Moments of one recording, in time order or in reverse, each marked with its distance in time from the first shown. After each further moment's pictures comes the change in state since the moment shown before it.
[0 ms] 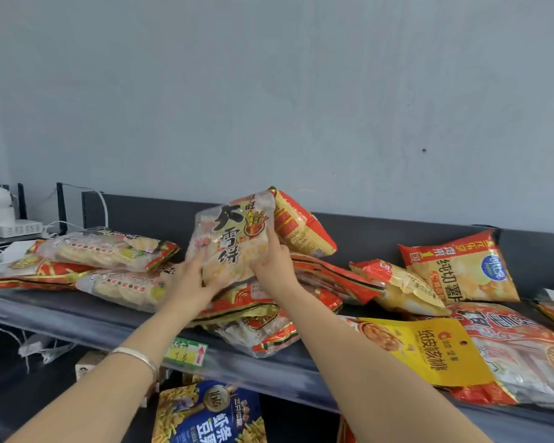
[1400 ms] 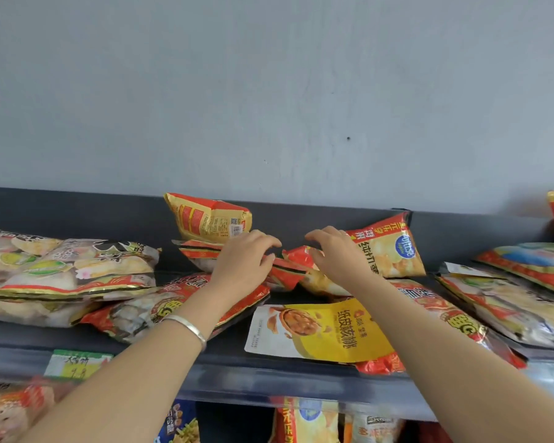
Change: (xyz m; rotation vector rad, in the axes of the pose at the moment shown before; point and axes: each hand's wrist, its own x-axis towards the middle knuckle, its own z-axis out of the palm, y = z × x) left_hand -0.018 0.174 0.096 0.137 0.009 0.747; right_hand -0.034 0.079 -0.211 -0.934 0.160 -0.091
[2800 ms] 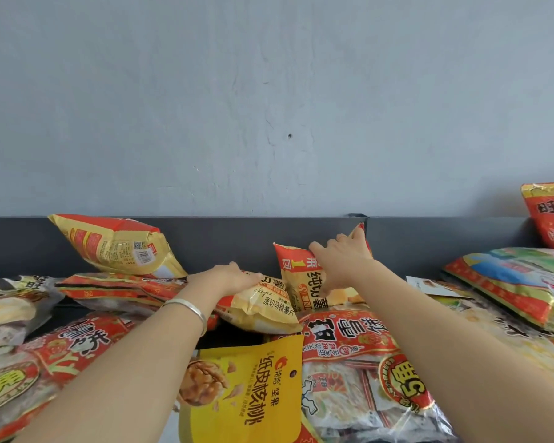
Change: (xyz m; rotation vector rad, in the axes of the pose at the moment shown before) left_hand 0.121 0.050 0.109 0.073 -0.719 -0.659; right_hand 0.051 0.164 -0.005 -0.624 -0.330 -0.048
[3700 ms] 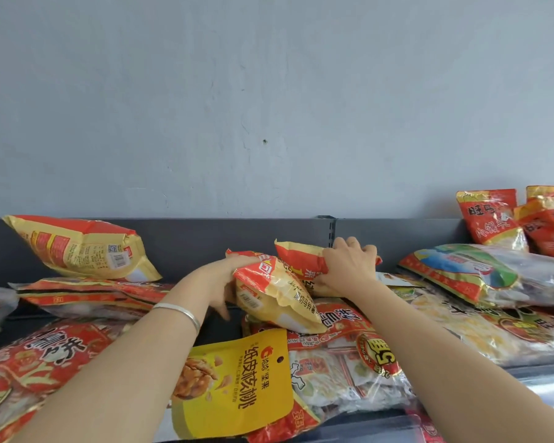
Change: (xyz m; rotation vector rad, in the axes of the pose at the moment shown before) left_hand -0.027 0.014 -0.004 -1.009 -0.412 0.129; right_hand -0.052 0.008 0.001 0.171 0.144 0.358
